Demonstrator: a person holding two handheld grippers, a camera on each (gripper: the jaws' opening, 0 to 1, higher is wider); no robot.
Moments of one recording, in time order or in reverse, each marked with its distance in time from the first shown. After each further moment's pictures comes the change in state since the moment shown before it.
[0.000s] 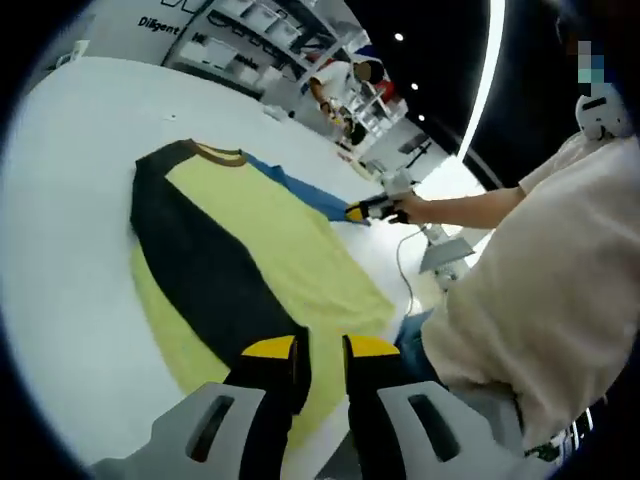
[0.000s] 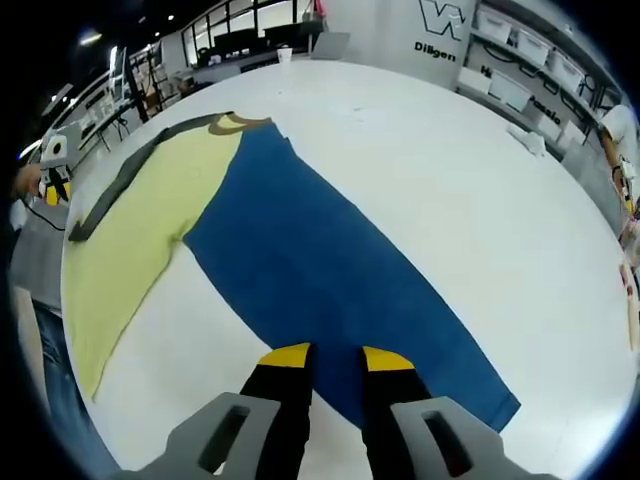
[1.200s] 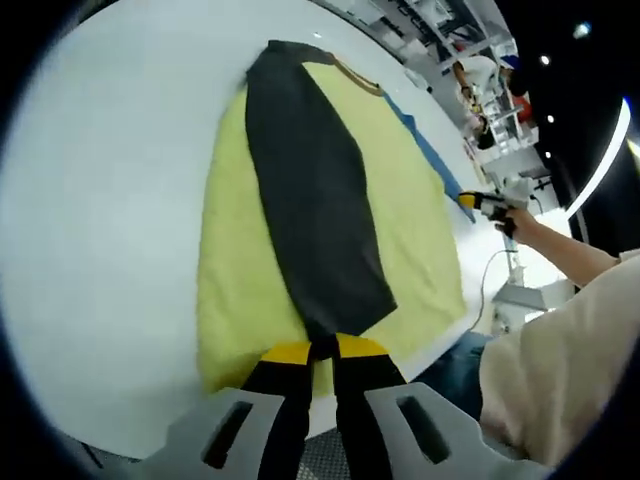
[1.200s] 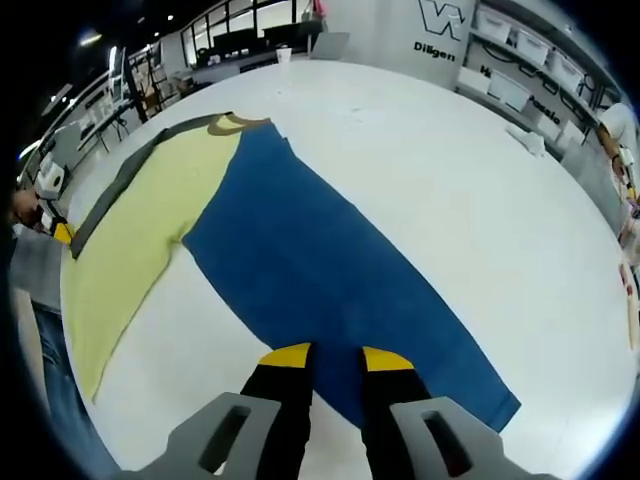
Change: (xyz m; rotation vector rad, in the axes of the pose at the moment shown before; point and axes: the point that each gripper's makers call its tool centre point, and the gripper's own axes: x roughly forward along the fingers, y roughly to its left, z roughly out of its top) left arm 0.019 0.036 -0.073 -0.429 0.121 0.410; right arm 0.001 0.000 0.001 0.002 -0.002 -0.001
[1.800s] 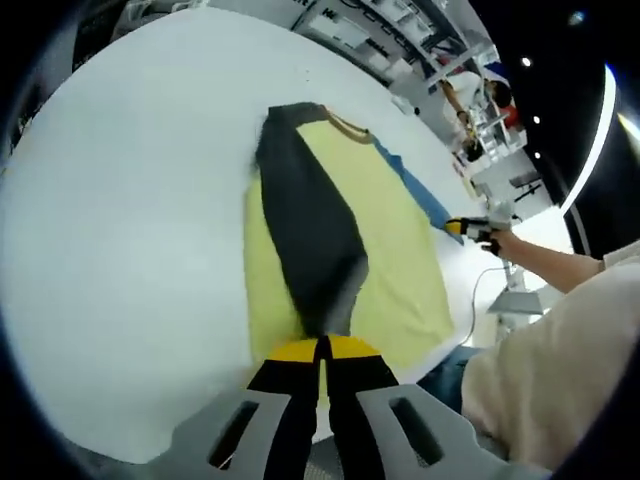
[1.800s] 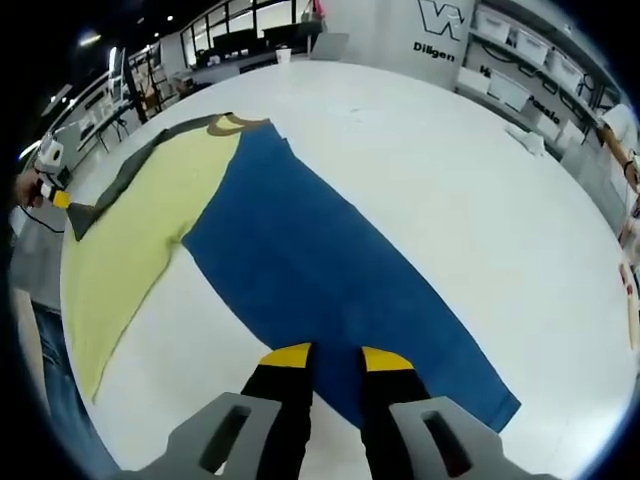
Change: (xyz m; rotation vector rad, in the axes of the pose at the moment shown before) left arm -0.067 0.008 0.061 0.066 -0.118 -0.029; right arm 0.000 -0.001 0.000 0.001 -0.001 0.000
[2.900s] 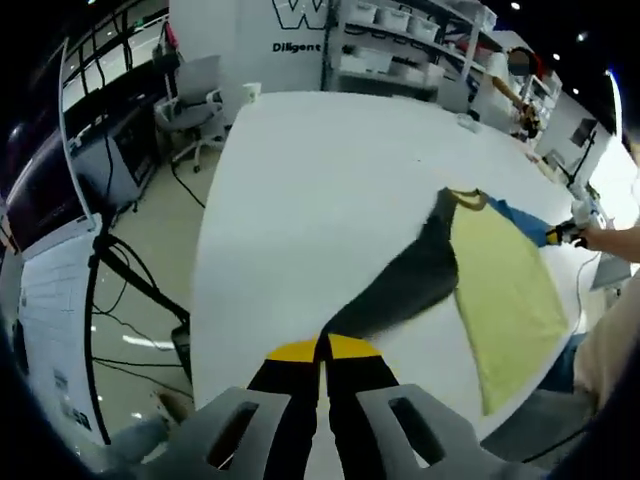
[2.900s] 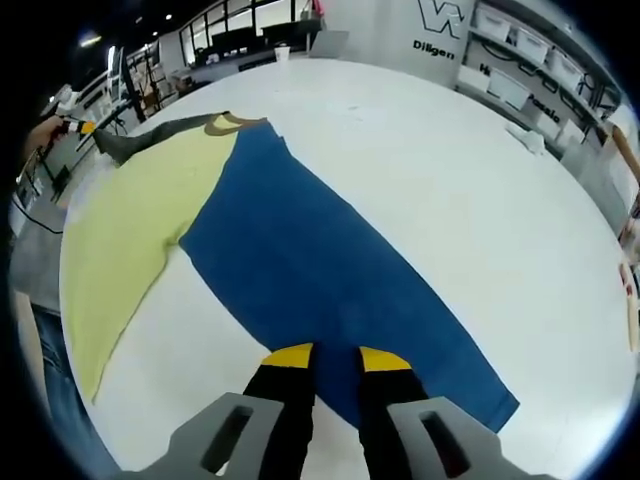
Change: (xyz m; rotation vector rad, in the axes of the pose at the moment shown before) left arm -0.141 0.164 0.150 0.296 -0.140 0.511; right arm 0.001 -0.003 0.002 0.000 0.014 -0.002
